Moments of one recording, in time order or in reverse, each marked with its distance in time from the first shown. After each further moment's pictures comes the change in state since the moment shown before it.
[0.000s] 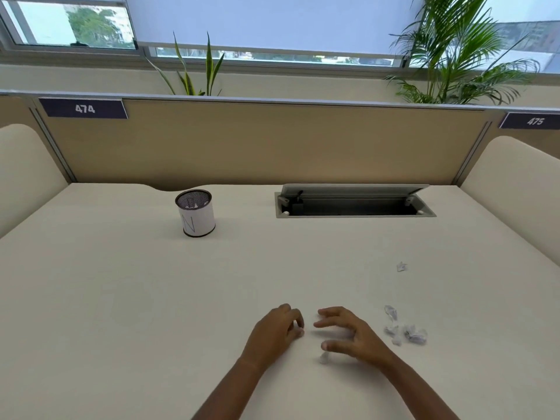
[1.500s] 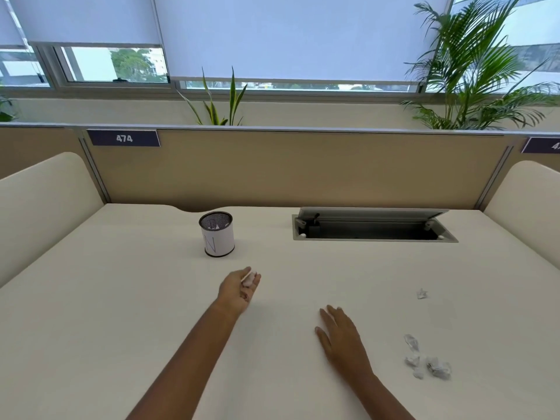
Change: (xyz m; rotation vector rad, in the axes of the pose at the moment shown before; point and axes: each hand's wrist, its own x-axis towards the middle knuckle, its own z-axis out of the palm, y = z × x) left_hand 0.050 -0.037 -0.114 -1.787 0.474 -0.789; right_hand 0.055 -0.002 0.049 -0.713 0.349 0.073
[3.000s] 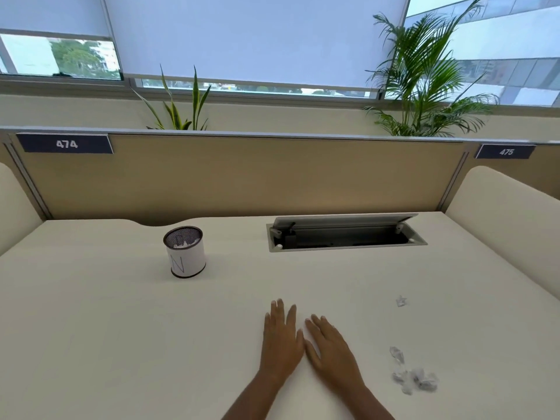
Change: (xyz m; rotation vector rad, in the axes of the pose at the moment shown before) left_hand 0.030 -0.122 0.009 2.010 -0.142 0.872; right_hand 0.017 0.008 0.003 -0.079 0.064 -0.015
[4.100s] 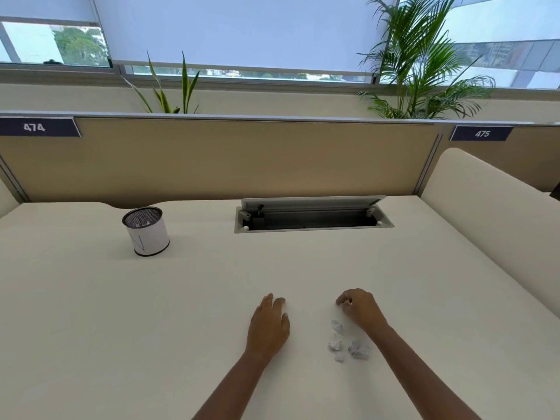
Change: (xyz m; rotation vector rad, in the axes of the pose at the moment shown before) left_hand -0.015 0.087 0.021 -0.154 -0.064 -0.026; right_hand 0.016 0.143 -0.094 0.228 -0.212 0.307
